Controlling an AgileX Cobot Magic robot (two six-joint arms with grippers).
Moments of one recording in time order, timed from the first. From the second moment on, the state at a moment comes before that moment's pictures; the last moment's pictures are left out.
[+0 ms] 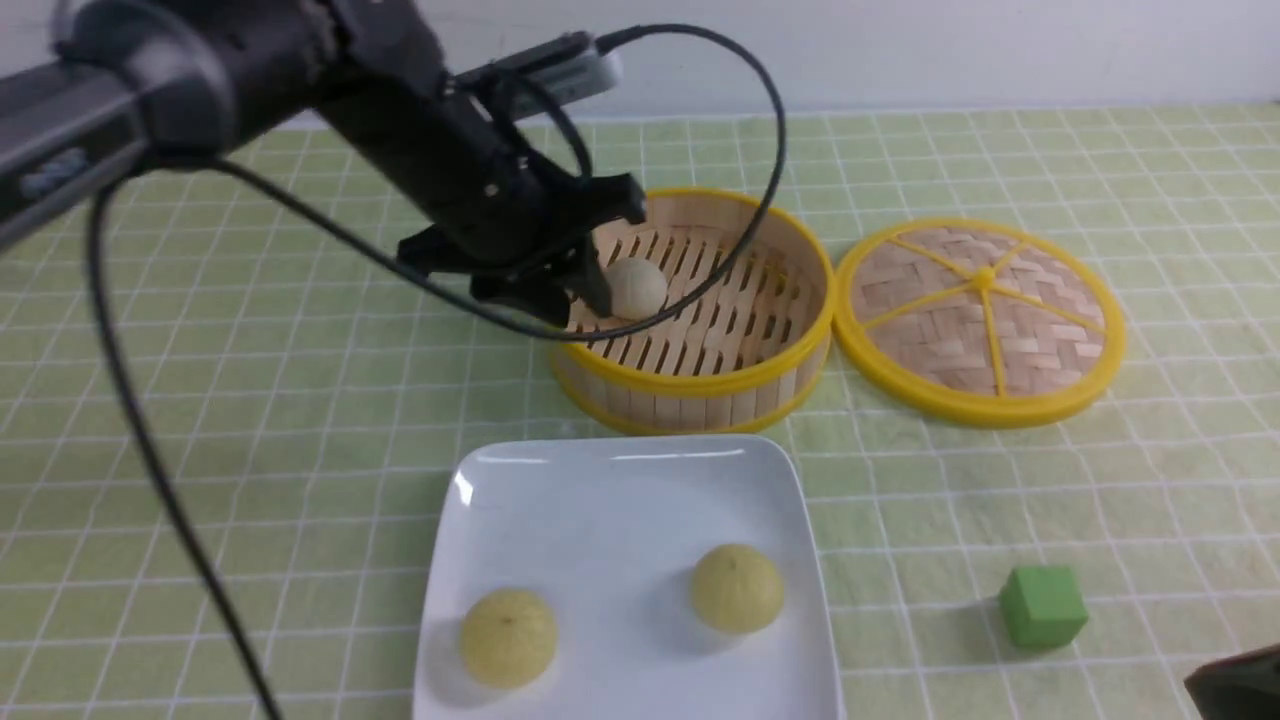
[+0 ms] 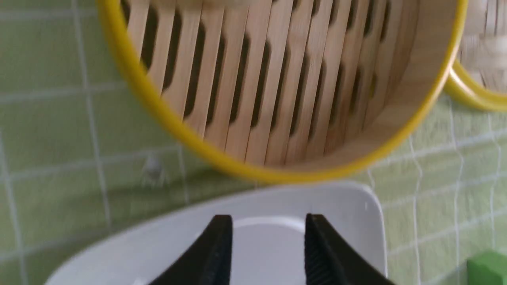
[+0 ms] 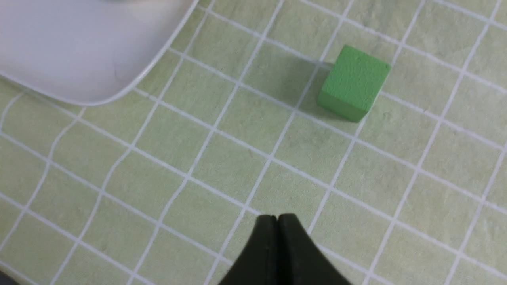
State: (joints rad) right arm 0.58 0.78 -0.58 0.03 0.84 0.11; left arm -0.40 2.00 -1.78 -0.30 1.00 -0.18
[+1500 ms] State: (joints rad) right arm 0.58 0.74 -0.56 0.08 0.69 0.13; left arm -0.66 1.80 -1.26 -0.11 1.01 -0.19
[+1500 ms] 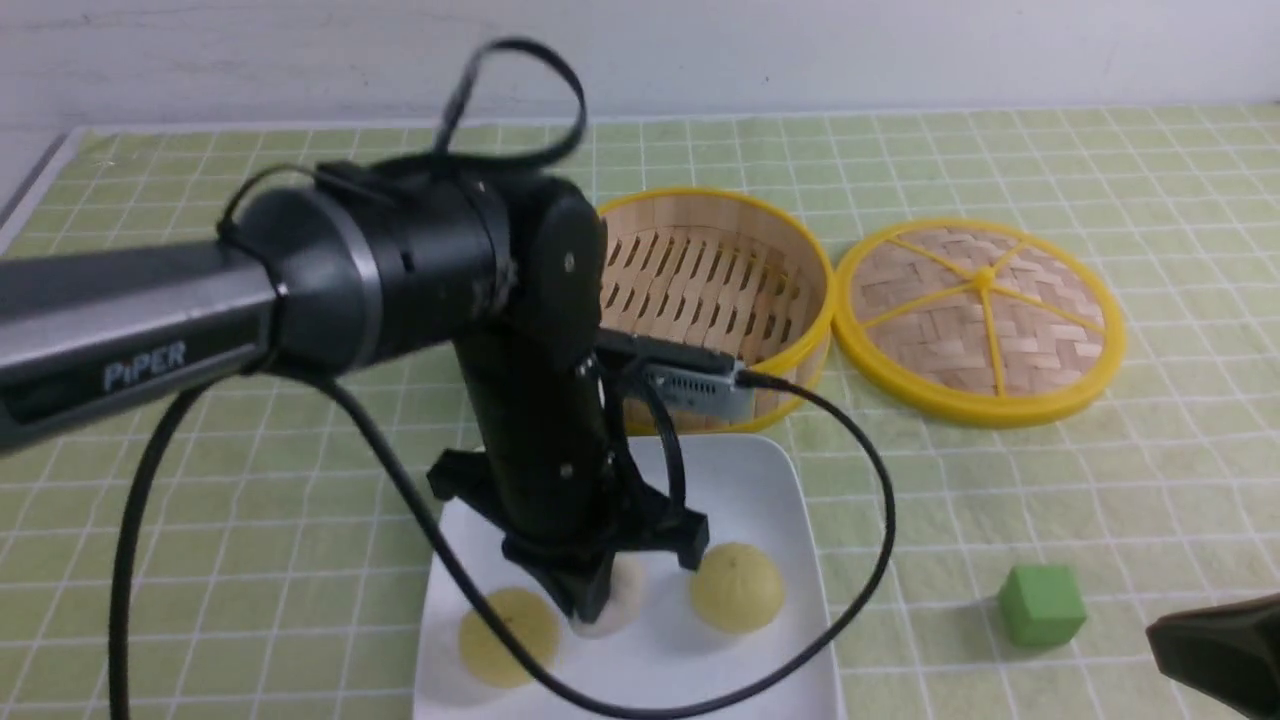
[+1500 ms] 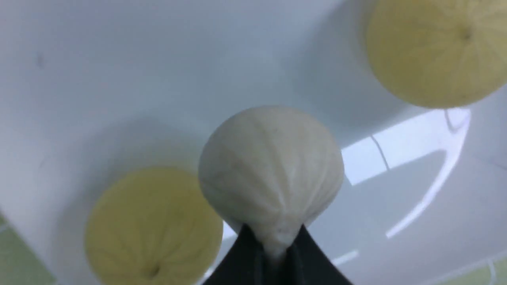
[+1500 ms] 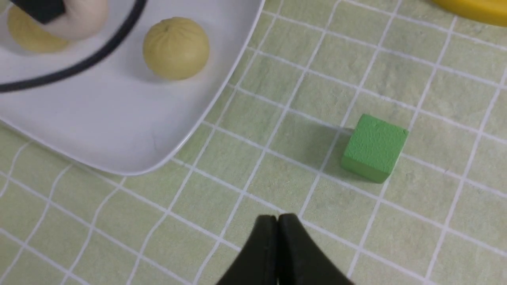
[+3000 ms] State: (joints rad) right arm 0.58 0.15 -0.30 0.02 0.38 0.13; left arm -0.66 1.80 -1.32 0.01 0.85 -0.42
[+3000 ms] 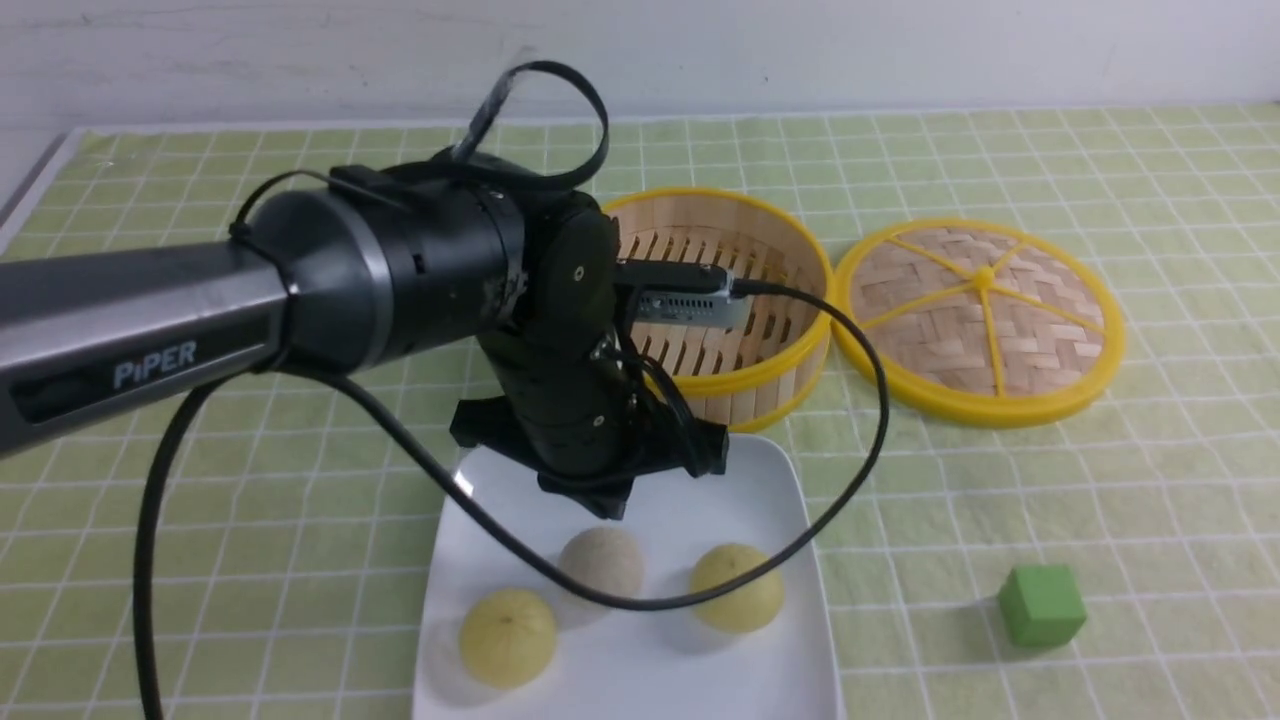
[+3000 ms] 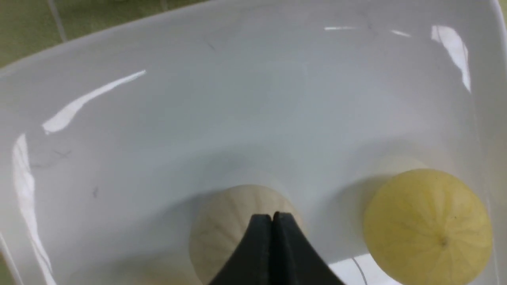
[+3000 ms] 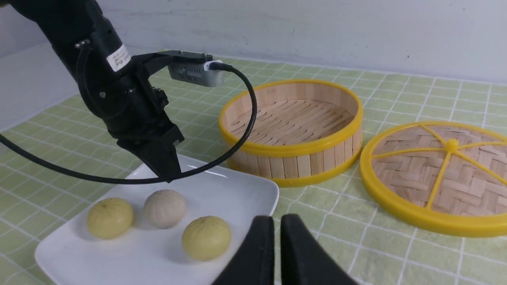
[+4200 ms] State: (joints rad) right arm 0.06 -0.01 0.02 -0.04 0.41 0.13; left arm -0.66 0.96 -1.12 0.36 1.14 -0.49
